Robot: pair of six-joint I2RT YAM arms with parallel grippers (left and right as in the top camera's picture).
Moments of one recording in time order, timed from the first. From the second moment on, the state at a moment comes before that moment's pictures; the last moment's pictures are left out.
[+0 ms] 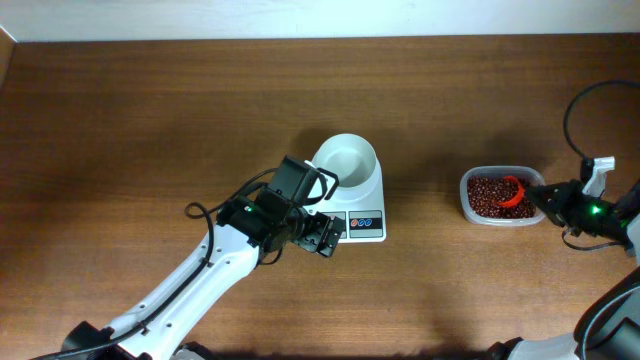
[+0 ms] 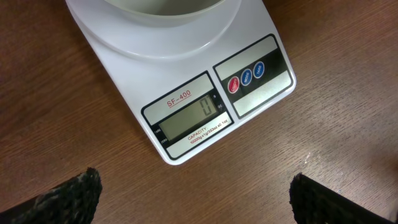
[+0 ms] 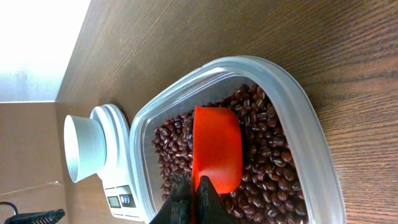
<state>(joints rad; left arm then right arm) -0.56 1.41 0.95 -0.66 0.14 -0.10 -0.71 1.69 1.01 -0.71 -0.88 -0.10</state>
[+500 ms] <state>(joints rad) -0.56 1.41 0.95 -0.66 0.14 -0.10 -0.77 1.69 1.08 -0.81 -0.89 -0.10</state>
